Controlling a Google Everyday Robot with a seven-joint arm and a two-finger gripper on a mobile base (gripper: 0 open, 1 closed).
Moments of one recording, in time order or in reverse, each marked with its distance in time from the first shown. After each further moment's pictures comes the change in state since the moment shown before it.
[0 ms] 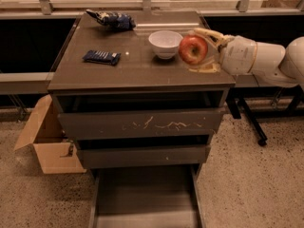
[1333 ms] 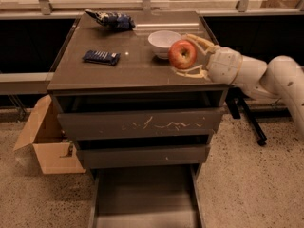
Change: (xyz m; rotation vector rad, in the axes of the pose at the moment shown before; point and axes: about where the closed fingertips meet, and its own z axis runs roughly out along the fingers) arm 0.003 0.016 0.025 0.130 -0.019 0.360
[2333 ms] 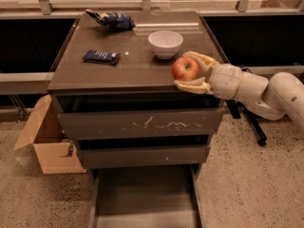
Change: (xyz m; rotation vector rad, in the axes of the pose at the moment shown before) arm 0.021 0.036 -0.020 0.027 0.111 0.400
